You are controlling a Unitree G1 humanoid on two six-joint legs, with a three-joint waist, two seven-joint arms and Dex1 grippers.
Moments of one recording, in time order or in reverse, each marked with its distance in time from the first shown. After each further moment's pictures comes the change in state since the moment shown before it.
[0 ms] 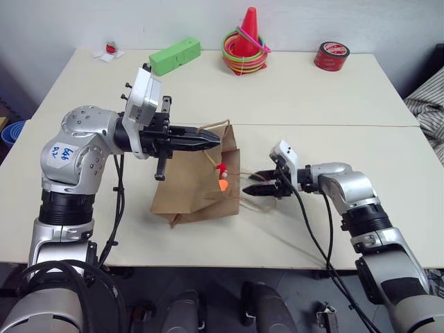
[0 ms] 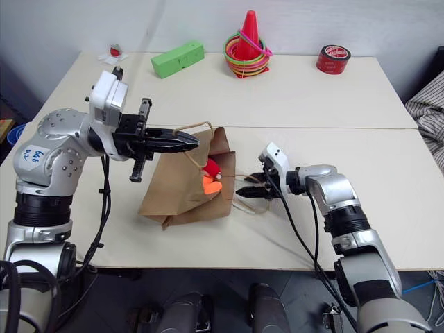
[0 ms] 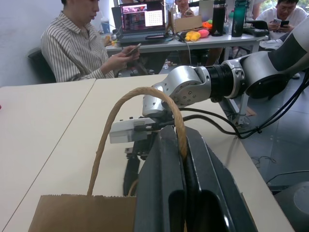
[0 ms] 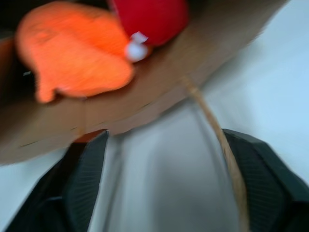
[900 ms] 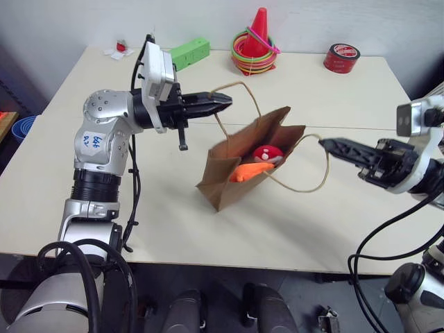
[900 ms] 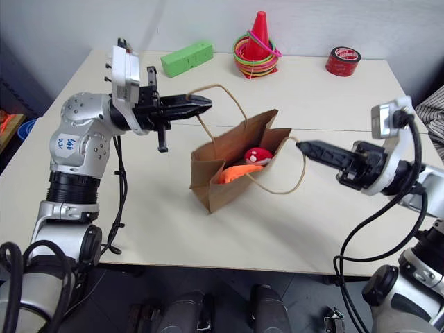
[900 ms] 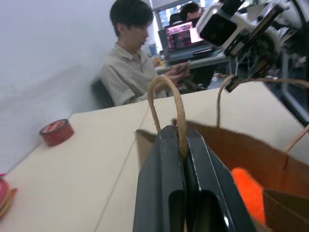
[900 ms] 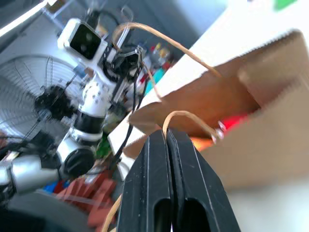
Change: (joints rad) left arm -0.167 -0.157 0.002 0.337 0.160 -0.374 0.100; right arm 0.096 -0.097 -0.942 -0.546 0.871 0.921 -0.554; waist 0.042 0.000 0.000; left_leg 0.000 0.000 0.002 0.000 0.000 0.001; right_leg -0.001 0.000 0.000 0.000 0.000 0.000
